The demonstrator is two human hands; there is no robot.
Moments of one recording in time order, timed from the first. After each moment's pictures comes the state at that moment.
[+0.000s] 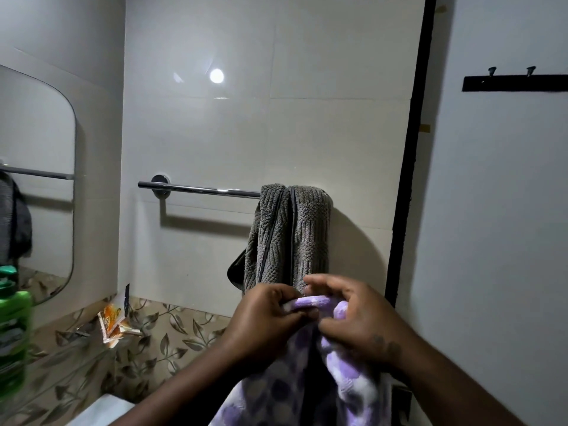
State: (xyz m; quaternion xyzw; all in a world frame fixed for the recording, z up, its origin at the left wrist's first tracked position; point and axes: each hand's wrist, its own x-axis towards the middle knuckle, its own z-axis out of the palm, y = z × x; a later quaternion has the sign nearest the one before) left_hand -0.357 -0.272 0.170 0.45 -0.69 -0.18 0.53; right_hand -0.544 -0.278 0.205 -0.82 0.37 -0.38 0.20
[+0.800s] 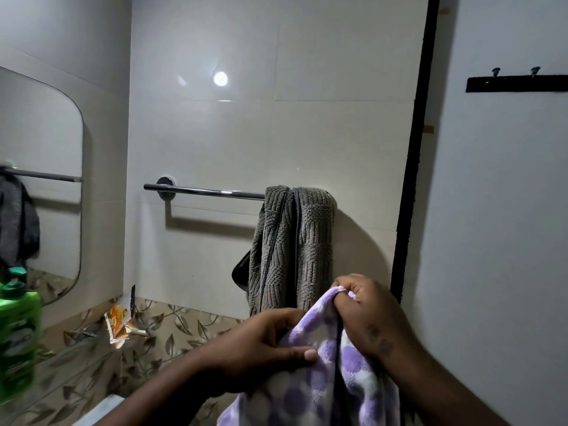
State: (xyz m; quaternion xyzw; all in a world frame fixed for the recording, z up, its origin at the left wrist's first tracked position) left_hand -0.338 -0.237 0.171 0.34 -0.74 -0.42 0.40; right_hand -0.537 -0.284 0.202 -0.77 0.44 -0.45 0.04
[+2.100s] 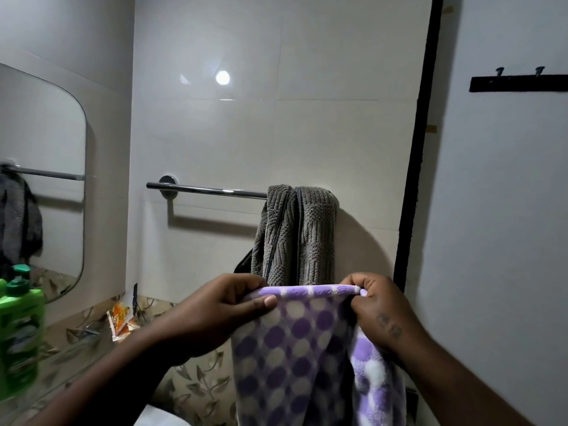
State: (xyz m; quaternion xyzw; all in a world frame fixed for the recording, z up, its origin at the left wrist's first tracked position) left_hand -0.291 -0.225 0.200 0.43 -0.72 -0.29 0.46; right_hand -0.548 -0.300 0.202 -0.73 0.46 -0.46 0.19
